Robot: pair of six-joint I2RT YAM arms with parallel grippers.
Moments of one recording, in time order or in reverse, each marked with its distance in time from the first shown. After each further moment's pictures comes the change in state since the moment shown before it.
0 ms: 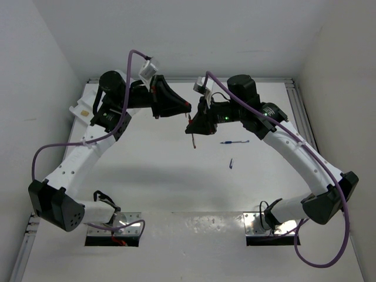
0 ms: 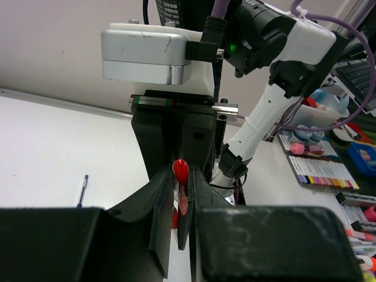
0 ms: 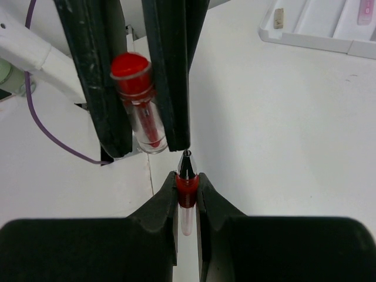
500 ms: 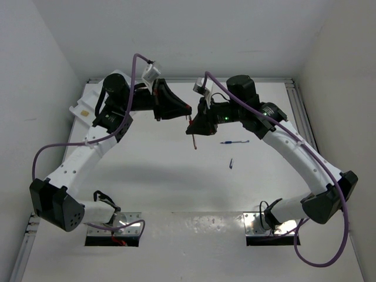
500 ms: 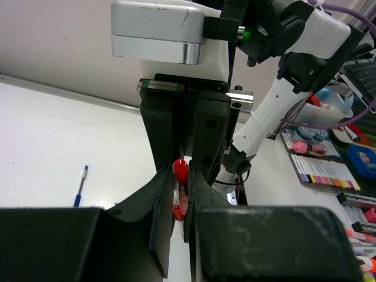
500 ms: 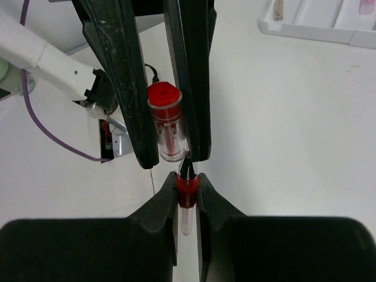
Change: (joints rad) left arm -0.007 0.002 -0.042 -0.023 -0.014 0.032; right arm -0.002 0.003 0.000 -0.014 0.004 0.000
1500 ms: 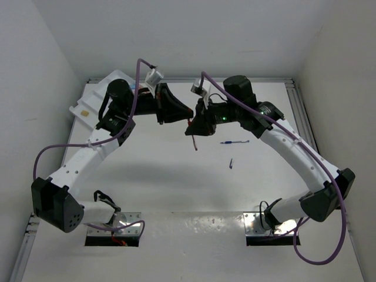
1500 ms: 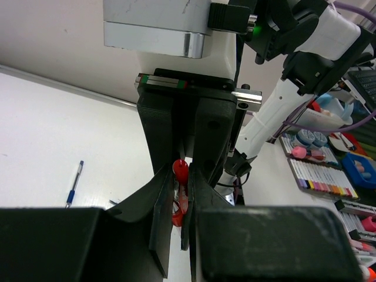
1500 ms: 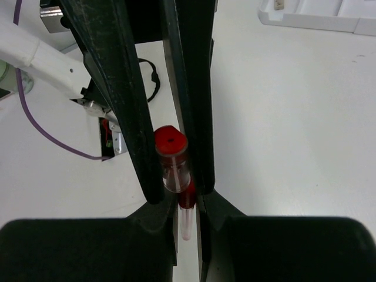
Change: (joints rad) left arm -0.013 -0.008 -0.079 0.055 -0.048 -0.025; right arm 0.002 0.023 0.008 -0.024 0.016 0.008
